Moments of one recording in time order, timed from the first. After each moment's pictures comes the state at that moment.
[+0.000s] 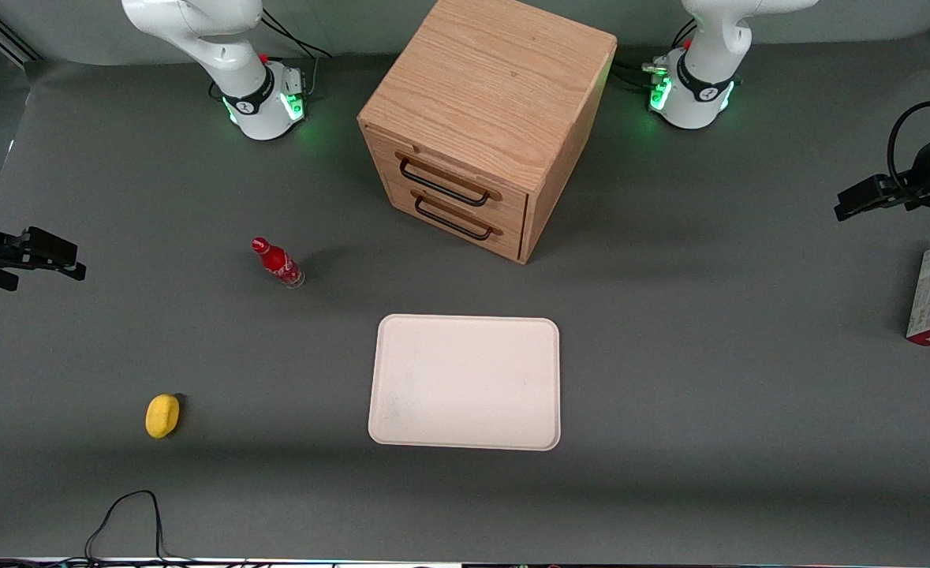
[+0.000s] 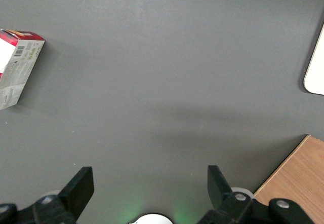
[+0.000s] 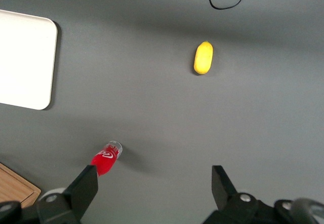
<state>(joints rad) 0.02 -0.06 0.02 -1.73 0.01 1.56 -0.09</state>
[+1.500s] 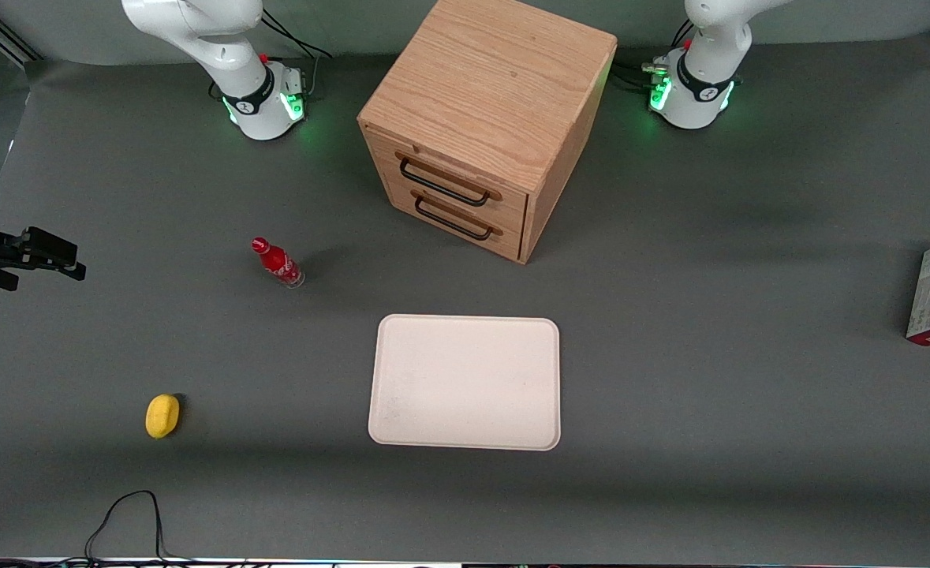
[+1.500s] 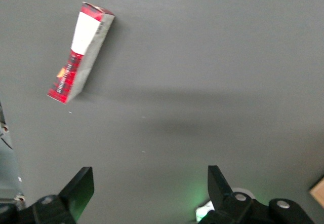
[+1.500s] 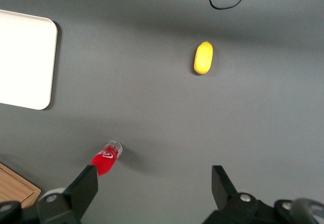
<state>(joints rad) 0.43 0.03 0.05 -1.72 0.08 1.57 0.41</state>
